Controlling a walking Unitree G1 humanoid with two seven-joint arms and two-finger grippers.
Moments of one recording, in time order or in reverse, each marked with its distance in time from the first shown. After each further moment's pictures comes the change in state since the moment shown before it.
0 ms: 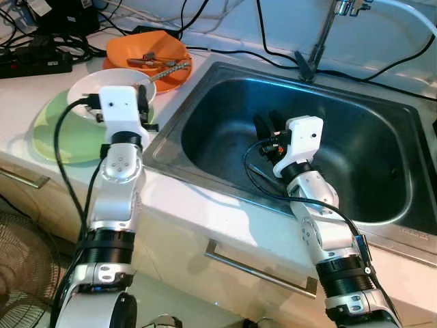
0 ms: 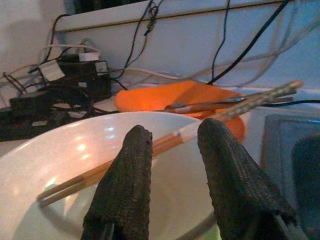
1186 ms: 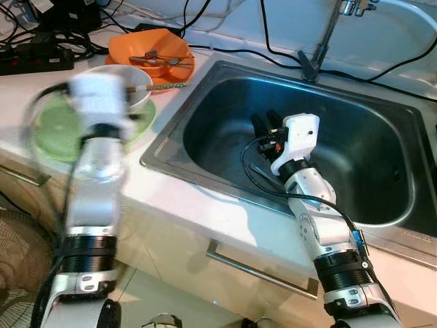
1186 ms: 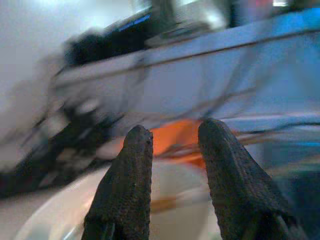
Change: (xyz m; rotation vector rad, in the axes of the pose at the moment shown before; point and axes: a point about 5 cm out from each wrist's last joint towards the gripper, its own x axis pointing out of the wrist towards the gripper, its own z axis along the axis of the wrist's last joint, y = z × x) left arm -0.006 -0.002 0.035 0.147 -0.177 -0.157; right arm 0.005 0.001 -0.002 0.002 0.011 0.006
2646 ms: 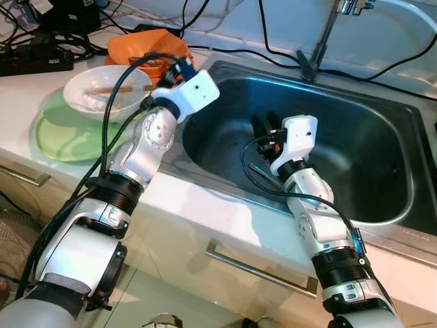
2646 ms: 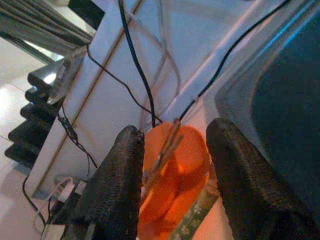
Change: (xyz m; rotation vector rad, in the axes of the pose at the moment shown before) left arm 0.057 -0.053 -0.011 0.656 0.072 -0.336; right arm 0.002 -0.002 -0.007 0.006 0.014 -0.010
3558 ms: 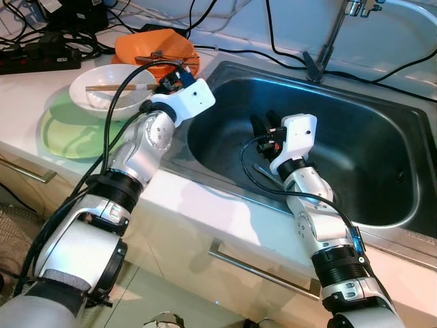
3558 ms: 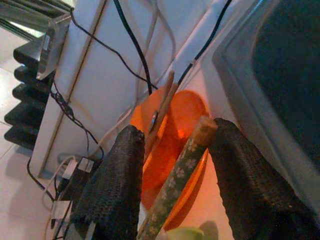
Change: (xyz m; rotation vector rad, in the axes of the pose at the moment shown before) left arm 0.002 -0.005 -0.012 0.065 0.092 -0.044; right arm 0.002 0.000 0.001 -0.002 -0.003 0.003
